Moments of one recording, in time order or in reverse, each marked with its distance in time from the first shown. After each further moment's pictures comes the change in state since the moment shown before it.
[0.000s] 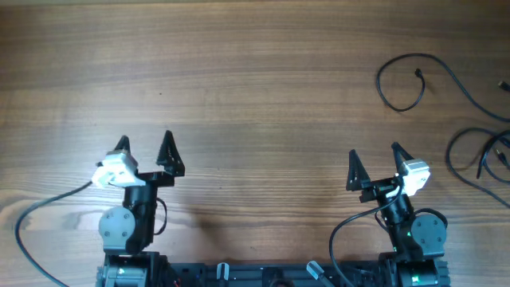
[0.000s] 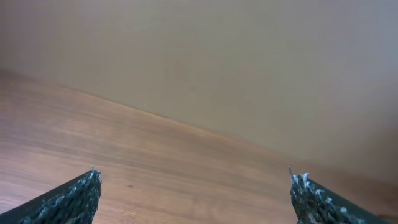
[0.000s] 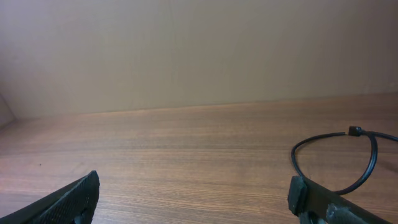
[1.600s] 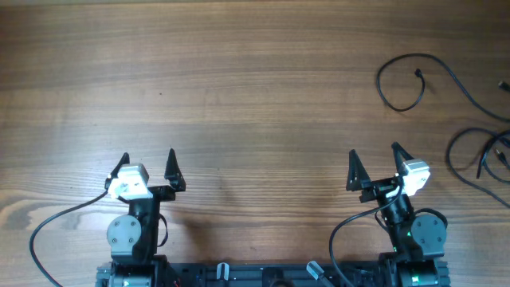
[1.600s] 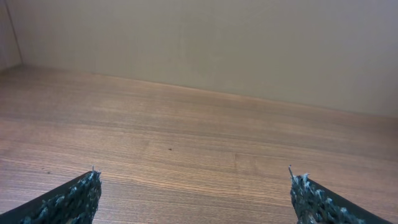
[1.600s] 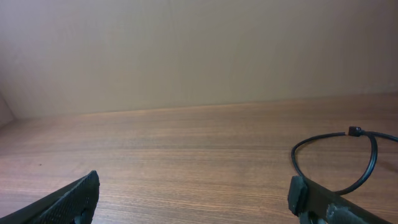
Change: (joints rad) left arm 0.031 -0.267 -0.107 -0.262 -0.014 0.173; right arm 0.000 0.000 0.000 0.000 0.000 0.000
